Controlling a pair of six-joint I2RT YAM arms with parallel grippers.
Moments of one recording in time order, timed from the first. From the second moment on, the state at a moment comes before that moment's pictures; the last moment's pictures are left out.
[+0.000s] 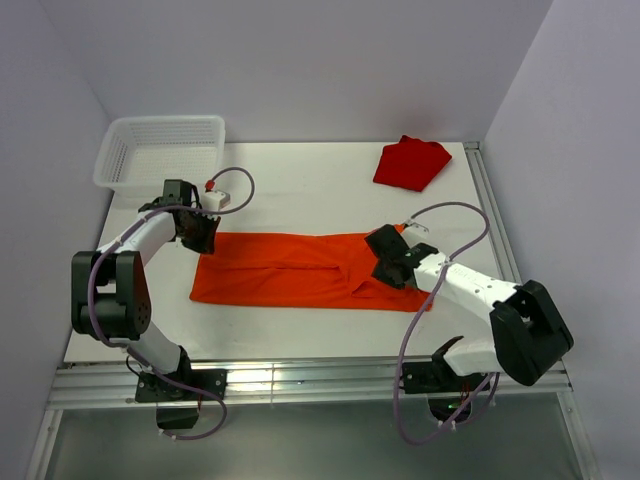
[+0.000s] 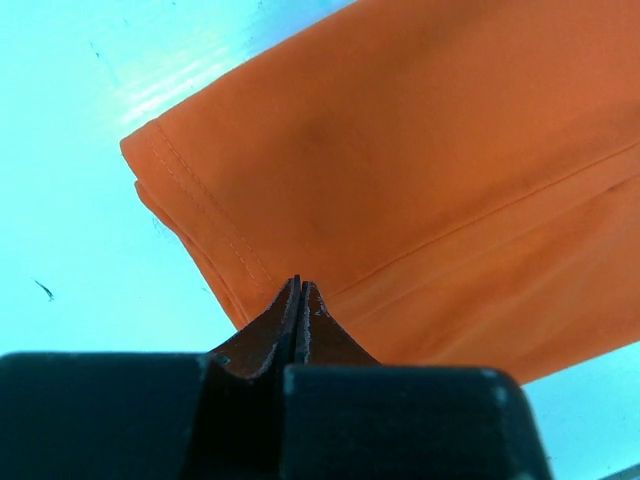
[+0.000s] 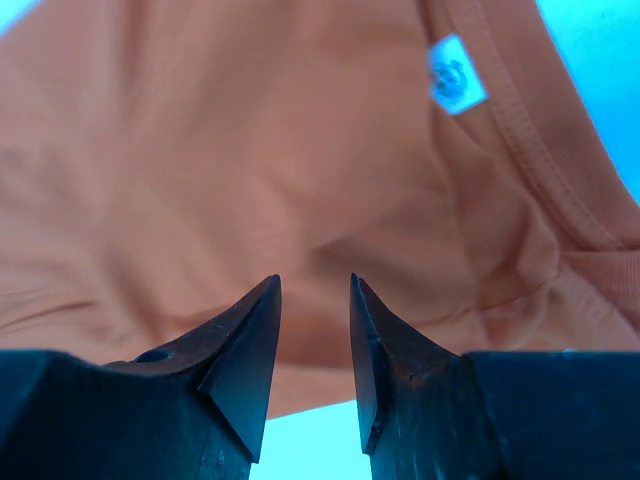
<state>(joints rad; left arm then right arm) -0.03 1.62 1.05 -0.58 0.28 0.37 0.60 1.31 0.74 -0.57 0.42 1.02</state>
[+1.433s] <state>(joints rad) 0.05 1.64 0.99 -0.54 0.24 0.38 0.18 1.34 0.78 -0.52 0.27 0.86</state>
